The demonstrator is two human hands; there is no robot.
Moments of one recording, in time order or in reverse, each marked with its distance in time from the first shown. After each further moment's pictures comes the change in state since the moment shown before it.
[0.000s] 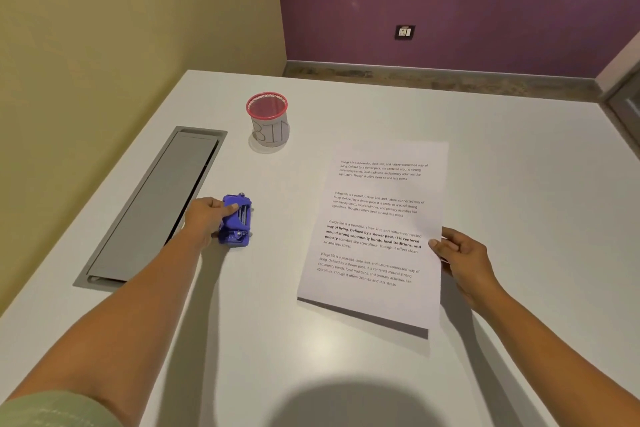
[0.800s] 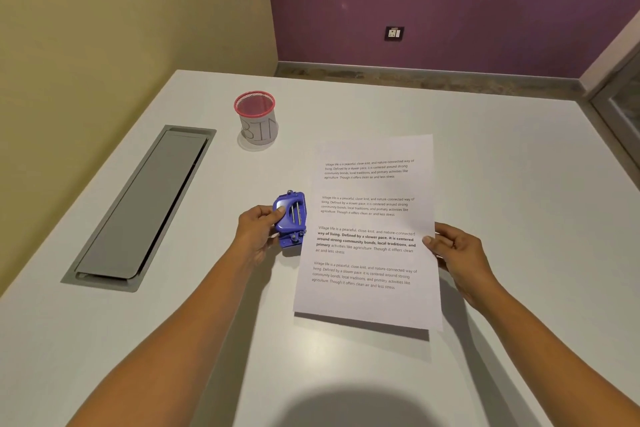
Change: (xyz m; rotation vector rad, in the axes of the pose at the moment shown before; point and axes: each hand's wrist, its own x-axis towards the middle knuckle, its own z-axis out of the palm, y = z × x) left_hand -0.081 0.003 0.081 -0.398 -0.266 0.003; right_hand -0.015 -0.008 -0.020 -0.041 -0.050 -0.032
